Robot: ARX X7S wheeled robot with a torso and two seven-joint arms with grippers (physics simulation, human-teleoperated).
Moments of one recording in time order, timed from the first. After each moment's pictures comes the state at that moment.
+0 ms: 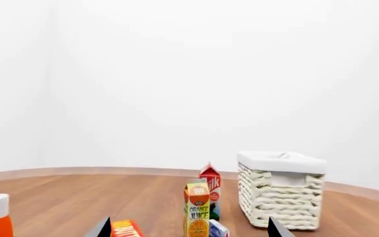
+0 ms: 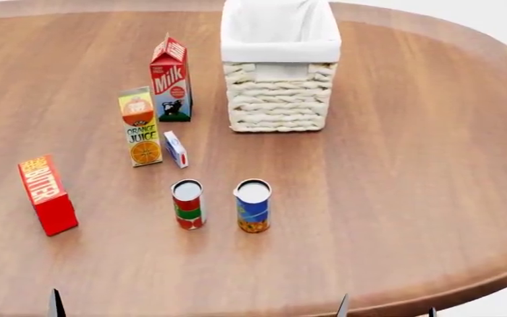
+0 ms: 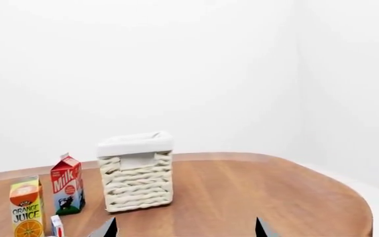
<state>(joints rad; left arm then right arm) 0.11 -0.18 0.19 0.02 -0.08 0.49 -0.30 -0.08 0.18 -0.17 -0.02 0.16 -0.41 0.30</state>
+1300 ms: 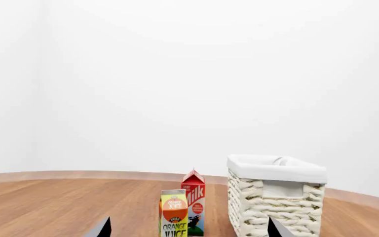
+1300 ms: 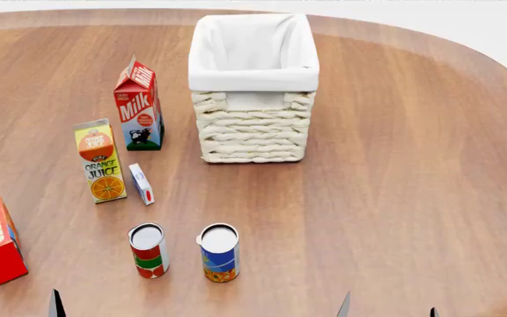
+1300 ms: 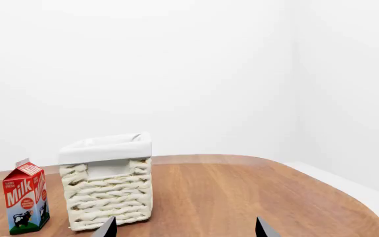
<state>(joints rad) 0.11 -0.21 0.22 0.02 -0.09 0.50 -0.34 -0.07 0.20 -0.20 -0.01 0.16 -0.39 0.35</state>
